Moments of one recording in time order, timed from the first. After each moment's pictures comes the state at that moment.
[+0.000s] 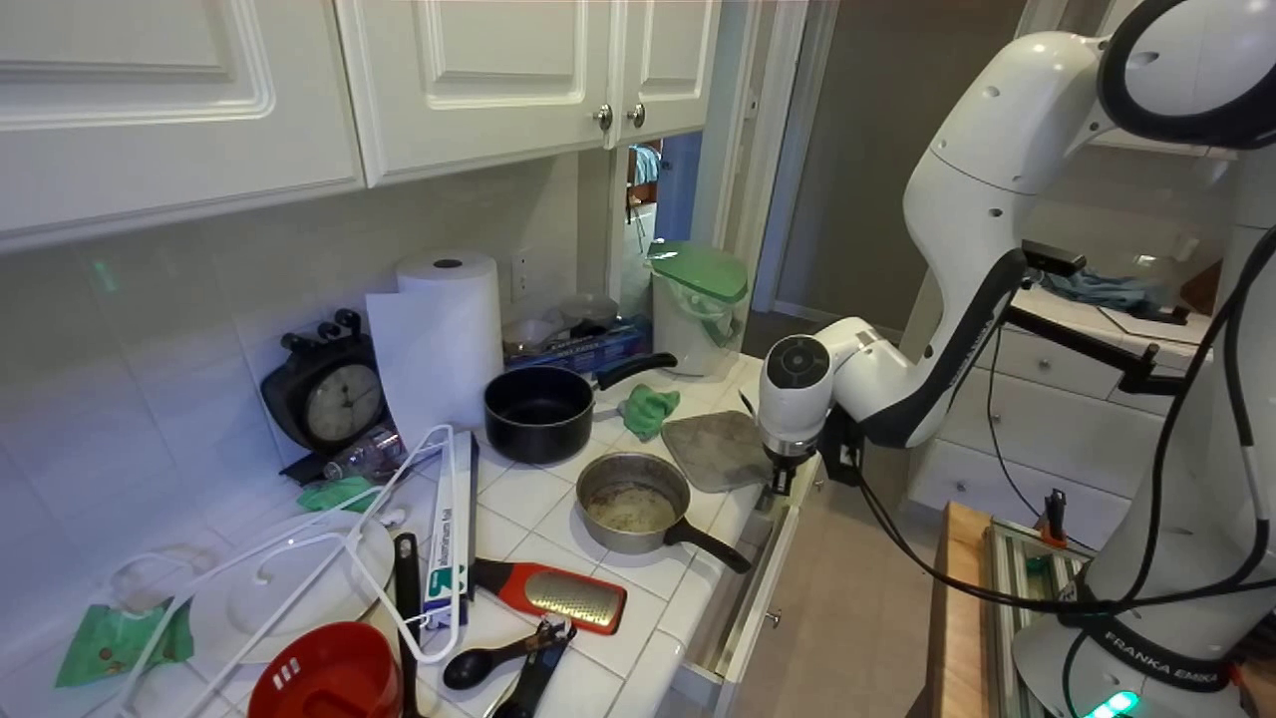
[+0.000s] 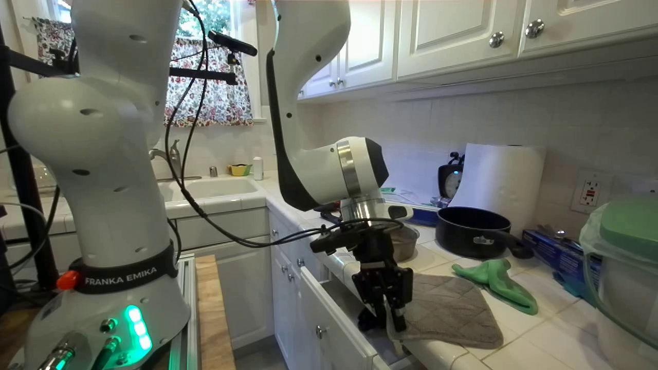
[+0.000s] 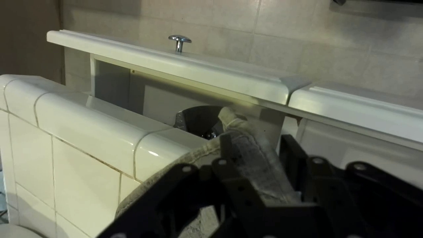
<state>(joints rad) -0.10 0.30 -0.18 -2.55 -1.33 2.67 0.81</state>
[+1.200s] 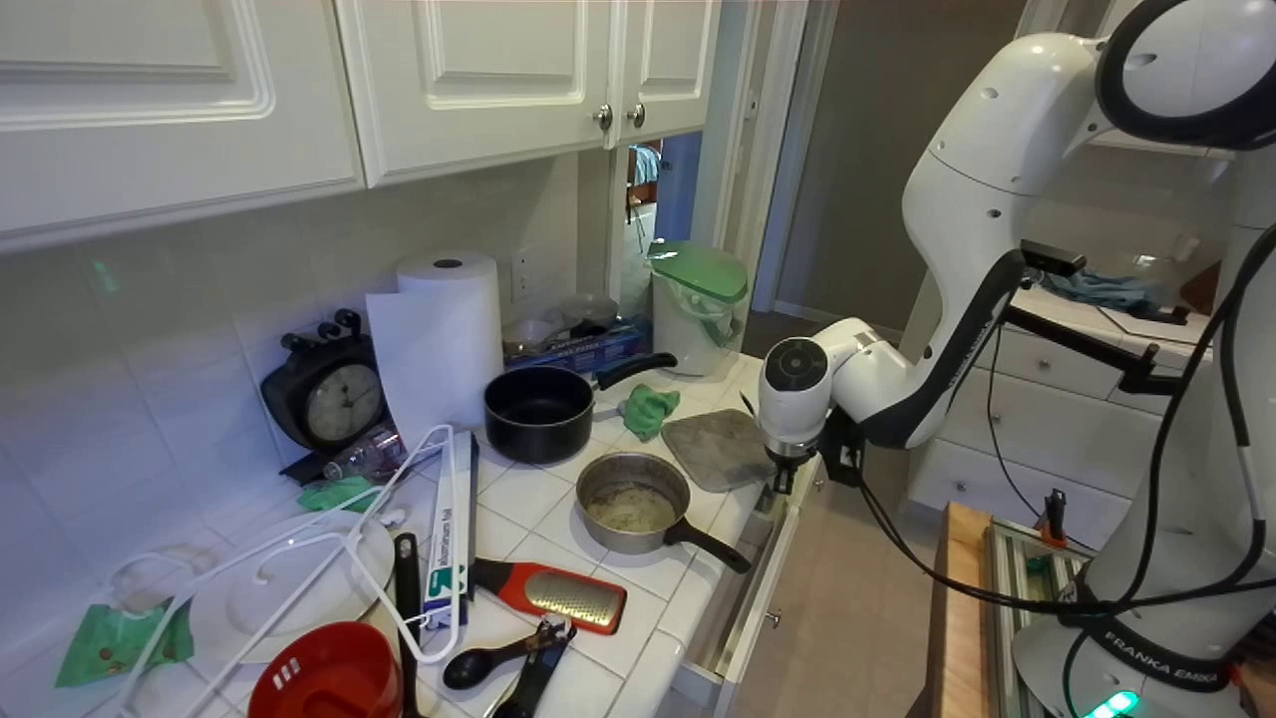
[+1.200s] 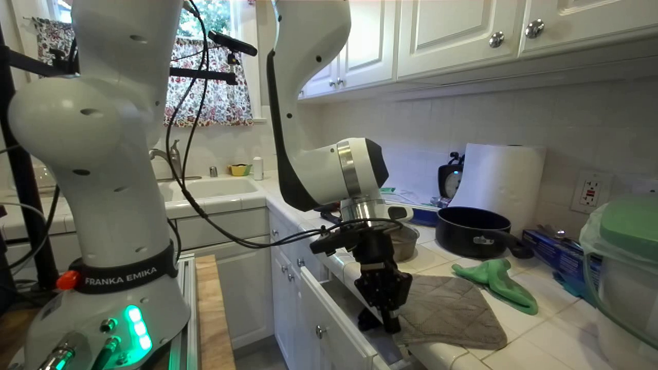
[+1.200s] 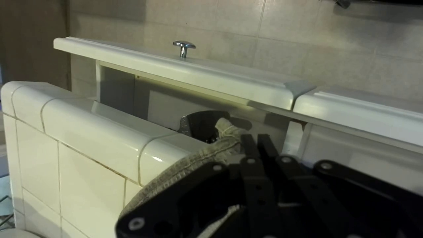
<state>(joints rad) -0.10 0.31 -0.18 -2.55 -1.33 2.66 0.83</state>
